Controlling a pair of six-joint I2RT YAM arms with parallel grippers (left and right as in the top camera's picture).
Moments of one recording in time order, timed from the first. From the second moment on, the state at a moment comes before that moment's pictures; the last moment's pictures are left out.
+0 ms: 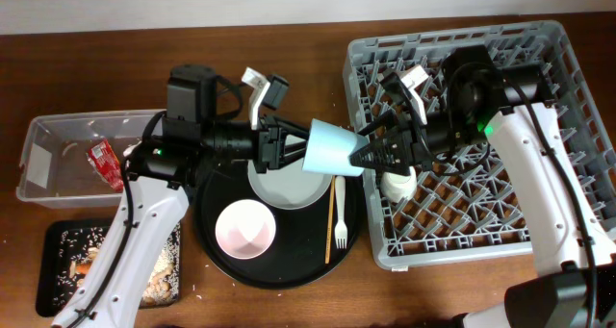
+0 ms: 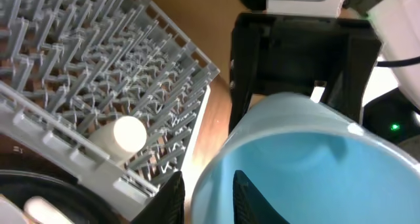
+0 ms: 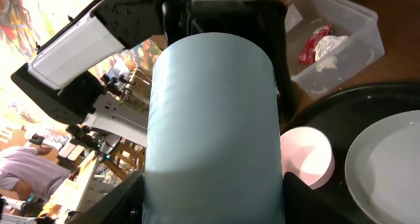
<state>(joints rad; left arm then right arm) -0.26 1.43 1.23 -0.46 1.17 -0.18 0.12 1.65 1.64 -1.54 -1.37 -0.79</state>
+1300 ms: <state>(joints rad) -0.25 1.43 1.23 -0.87 0.41 -0.15 0.05 1.65 1.64 -1.13 -0.01 -0.01</state>
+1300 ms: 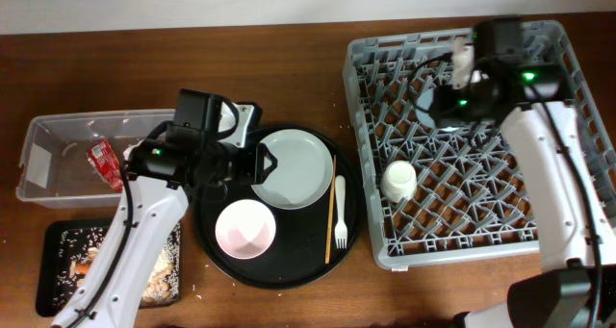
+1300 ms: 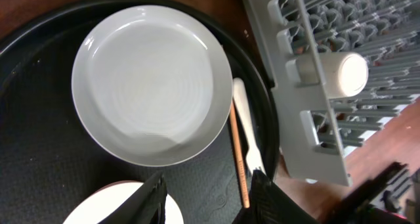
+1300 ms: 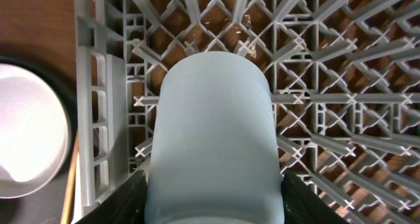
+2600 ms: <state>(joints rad) -0.25 1.25 1.19 -1.19 0.09 -0.17 0.11 1.65 1.67 -1.36 -0.29 0.00</state>
